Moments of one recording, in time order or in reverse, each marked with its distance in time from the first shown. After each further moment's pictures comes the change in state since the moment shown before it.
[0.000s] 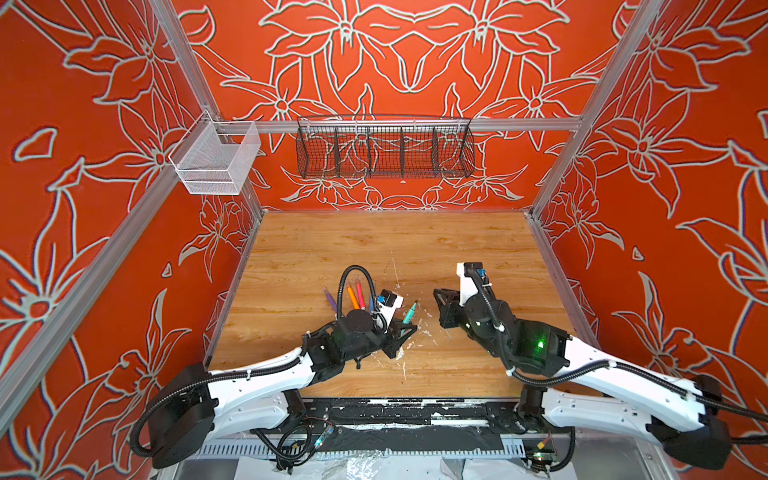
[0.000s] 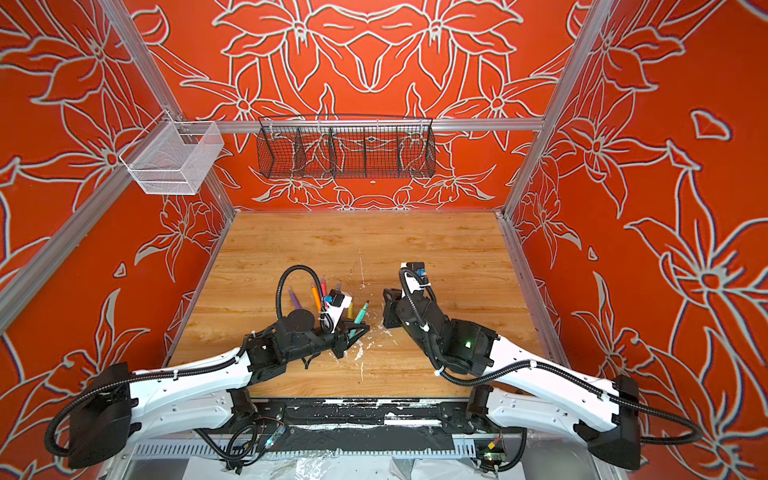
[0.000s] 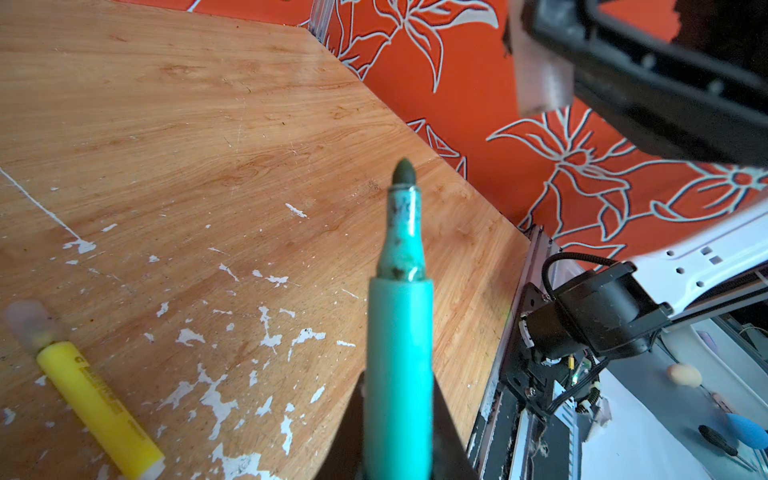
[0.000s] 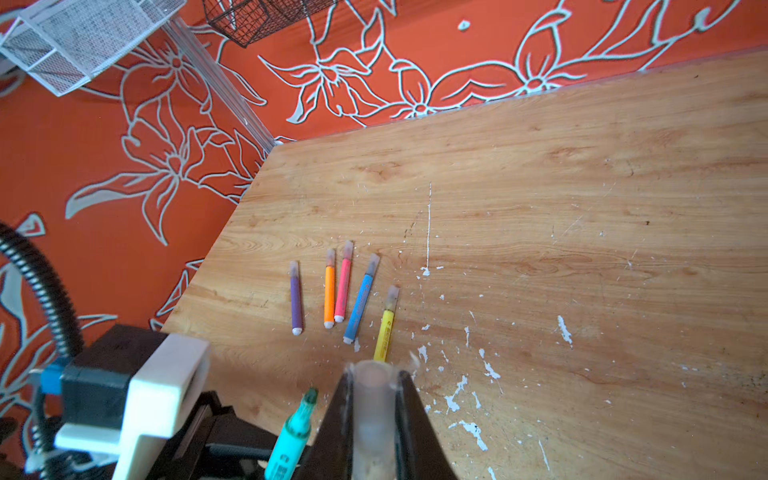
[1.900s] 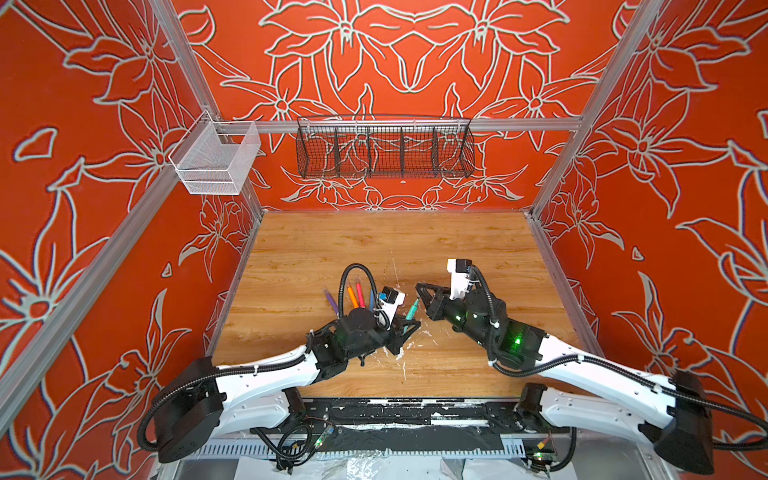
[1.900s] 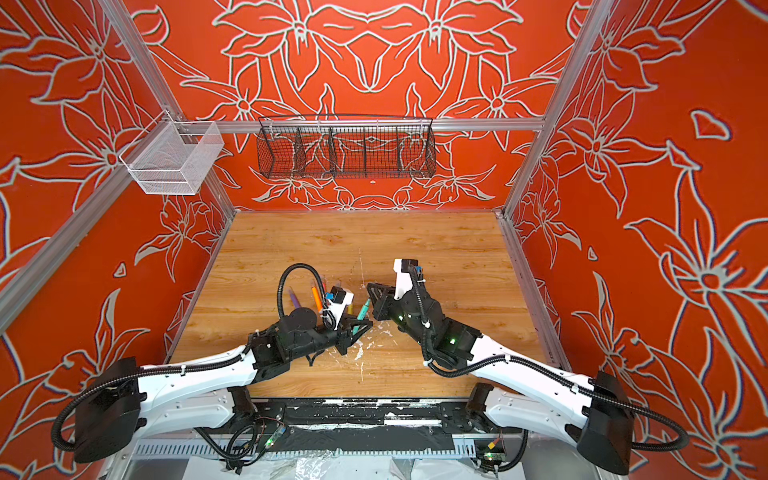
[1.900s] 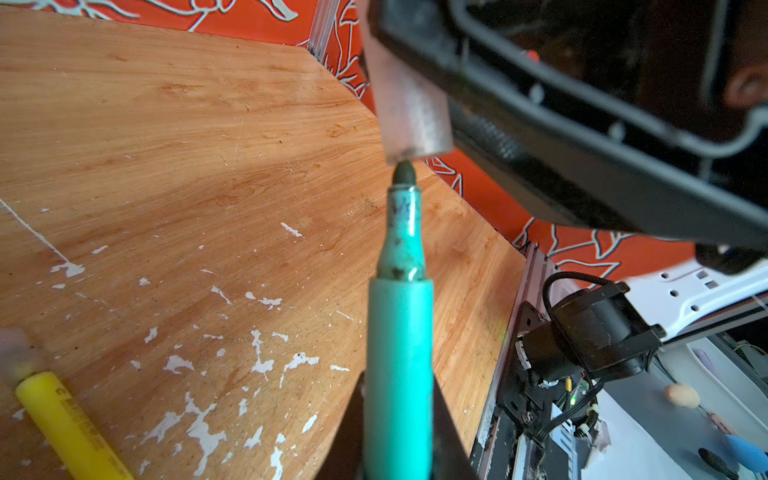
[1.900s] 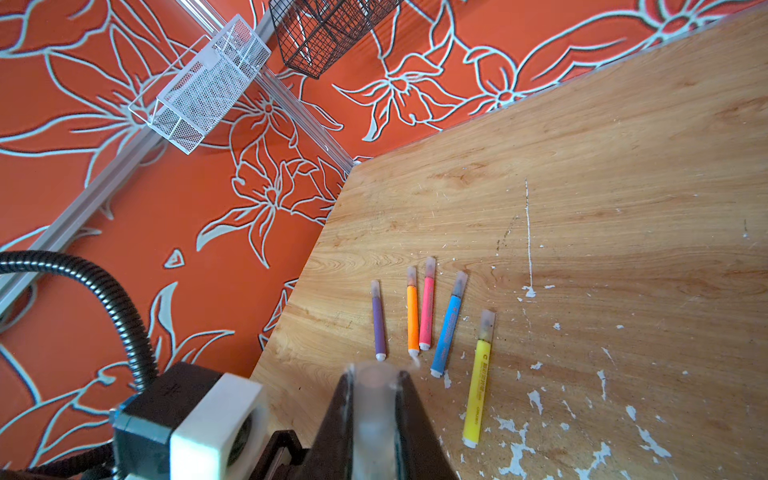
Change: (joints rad) left arm 0.000 0.043 0.011 0.075 -0.013 -0.016; right arm -0.091 0.056 -0.183 0.471 -0.263 0.070
